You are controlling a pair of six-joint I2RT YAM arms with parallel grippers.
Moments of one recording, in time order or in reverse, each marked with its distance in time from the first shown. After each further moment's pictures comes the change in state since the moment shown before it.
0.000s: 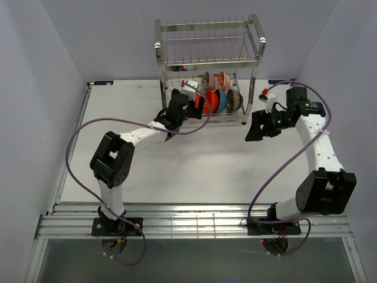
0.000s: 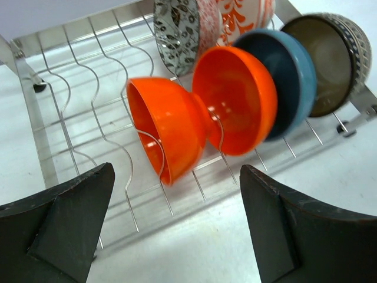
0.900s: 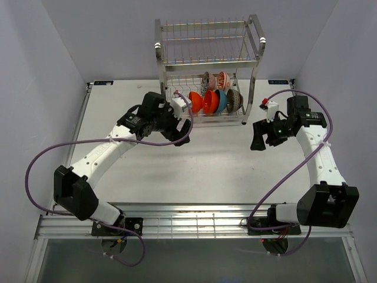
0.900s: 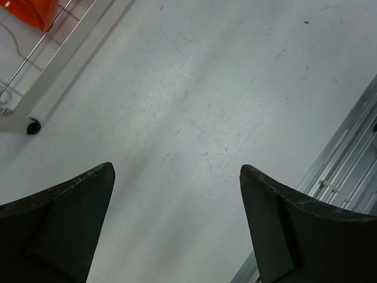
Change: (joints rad) left arm 0.057 -0.448 -0.018 -0.871 0.634 0.203; right arm 0.000 -0.119 -0.116 0.021 0.154 -0.043
